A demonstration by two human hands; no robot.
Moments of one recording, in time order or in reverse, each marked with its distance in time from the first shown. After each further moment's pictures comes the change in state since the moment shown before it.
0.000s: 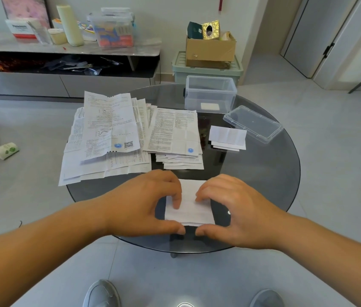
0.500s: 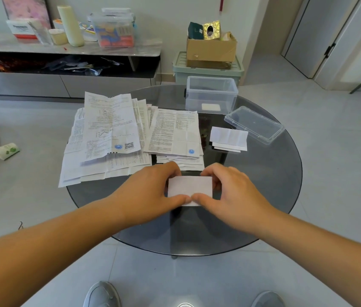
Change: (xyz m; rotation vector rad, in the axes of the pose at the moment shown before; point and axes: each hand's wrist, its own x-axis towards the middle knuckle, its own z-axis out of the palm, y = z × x) left_hand 0.023 0.002 0.008 -0.069 0.171 -0.283; right_hand 0.025 -0.001 0.011 0.141 0.145 0.408
